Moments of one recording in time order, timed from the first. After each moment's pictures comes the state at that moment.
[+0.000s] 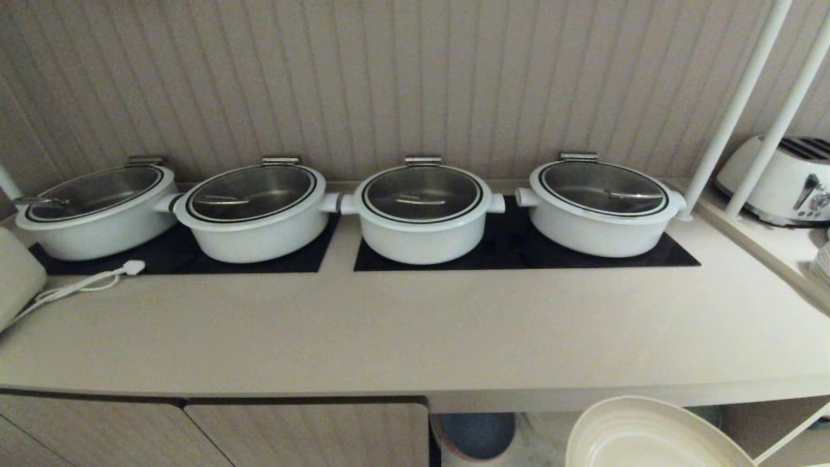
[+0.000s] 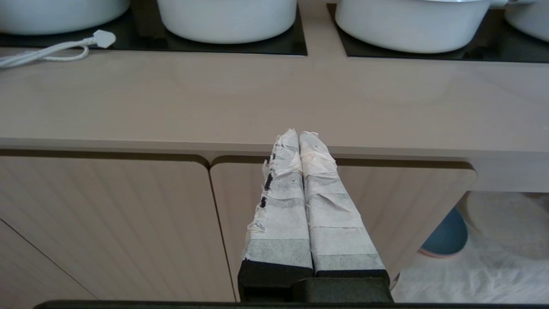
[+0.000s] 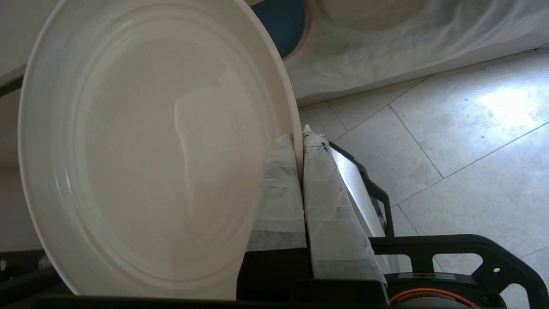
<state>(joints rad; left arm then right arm) 0.00 0.00 0.00 0.00 0.00 -0.05 0.52 0.79 -0.24 0.22 -0.19 0.74</state>
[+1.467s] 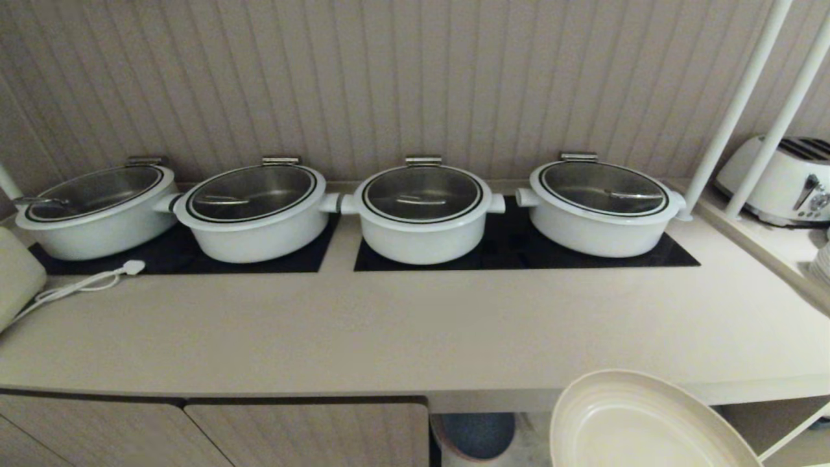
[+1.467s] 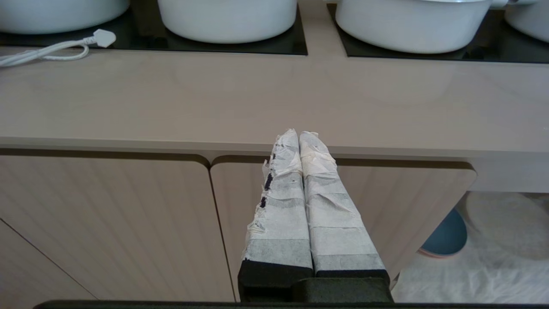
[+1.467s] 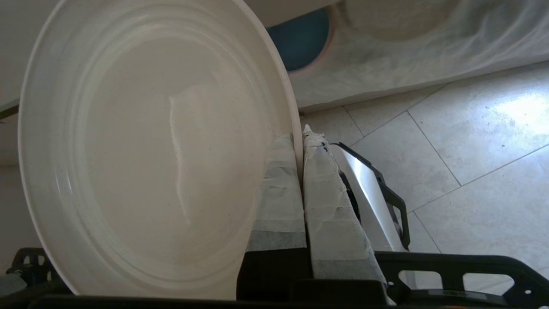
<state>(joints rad) 0.00 0.00 0.00 0.00 0.00 -0.05 0.52 0.87 -0.34 0.21 -0.15 0.74</state>
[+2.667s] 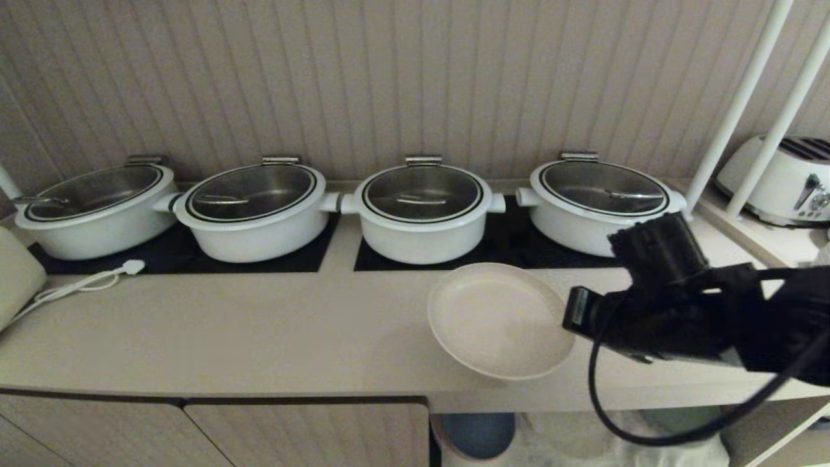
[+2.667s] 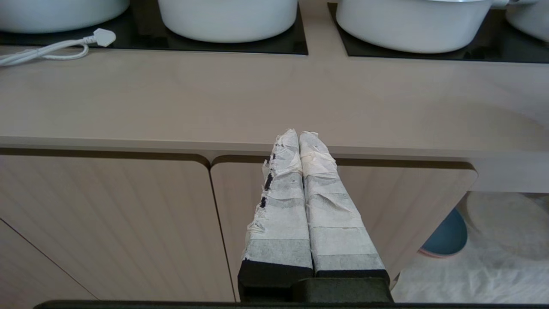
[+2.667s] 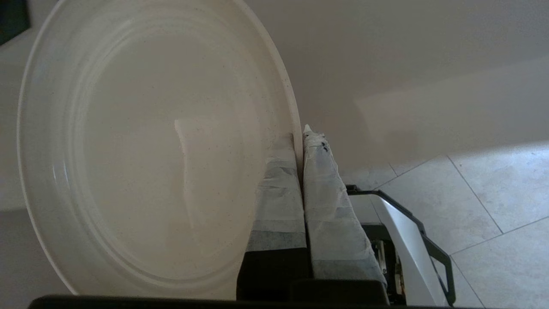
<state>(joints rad) 0.00 0.00 0.00 0.00 0.00 -0.05 0.52 1.72 -0.91 -0.06 -0.15 0.75</state>
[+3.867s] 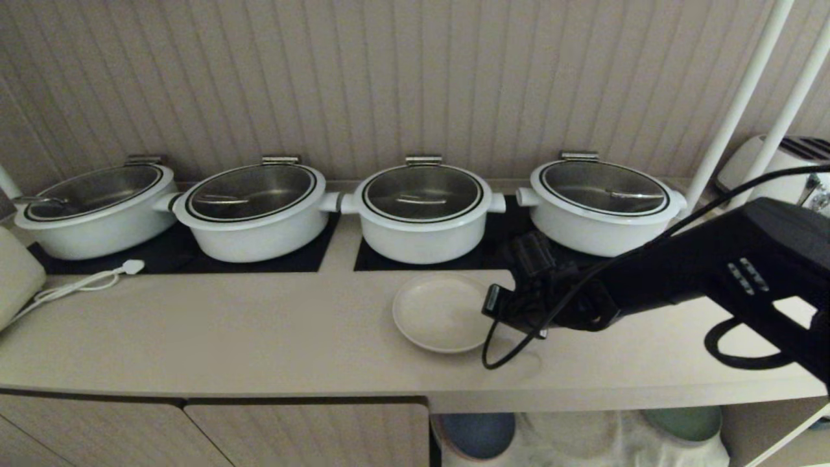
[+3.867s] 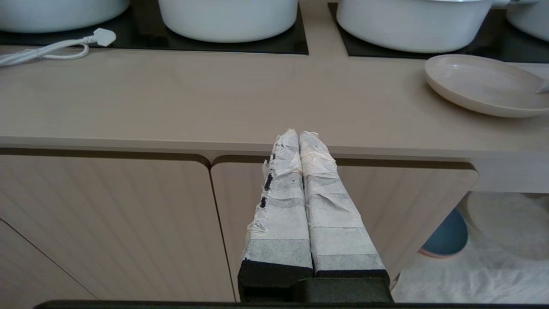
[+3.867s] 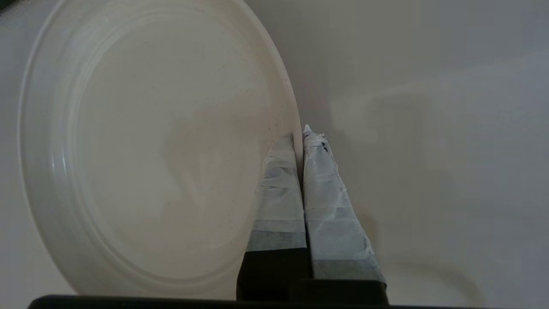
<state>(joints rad) 0.00 0.00 0.00 0.00 0.00 -0.05 0.52 2.23 -1.32 -0.10 -0.14 0.77</state>
